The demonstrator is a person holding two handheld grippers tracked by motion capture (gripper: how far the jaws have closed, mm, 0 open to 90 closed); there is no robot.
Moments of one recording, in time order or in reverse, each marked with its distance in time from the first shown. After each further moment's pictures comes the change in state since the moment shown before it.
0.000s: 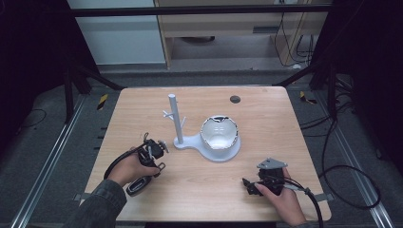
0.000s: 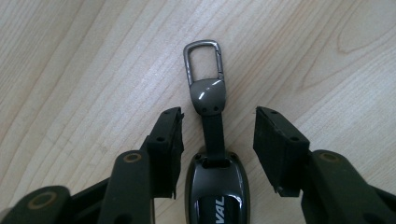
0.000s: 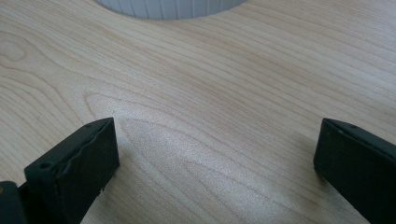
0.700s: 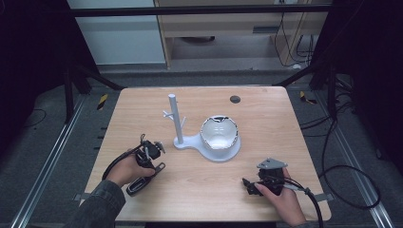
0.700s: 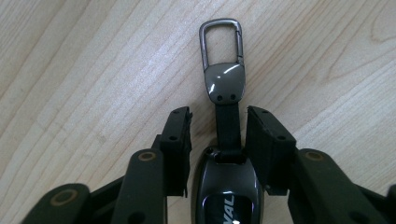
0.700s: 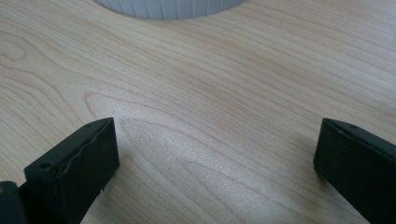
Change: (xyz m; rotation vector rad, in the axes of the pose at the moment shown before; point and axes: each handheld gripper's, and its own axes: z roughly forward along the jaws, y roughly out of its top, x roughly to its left) left arm 0.009 -0.009 0.010 0.021 -0.021 -0.028; right arm 0.000 0.000 0.000 0.000 0.000 0.000
